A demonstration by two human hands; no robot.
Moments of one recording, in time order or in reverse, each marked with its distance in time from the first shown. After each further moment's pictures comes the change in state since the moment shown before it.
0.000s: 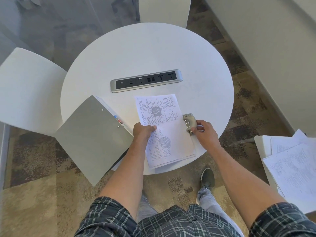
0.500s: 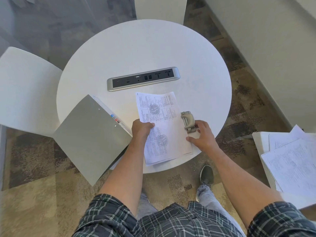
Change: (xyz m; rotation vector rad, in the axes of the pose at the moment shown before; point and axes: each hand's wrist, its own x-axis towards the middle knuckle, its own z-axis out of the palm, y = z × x) left_hand -0.002 0.008 0.003 0.074 -0.001 0.022; right_hand -0.009 0.023 0.005 -0.128 -0.070 -0.177
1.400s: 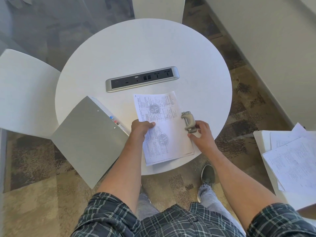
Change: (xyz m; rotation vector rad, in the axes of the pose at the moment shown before) left_hand 0.006 0.008 -0.001 -0.122 -0.087 -0.071; right_hand -0.001 0.003 0.010 0.172 0.070 0.023
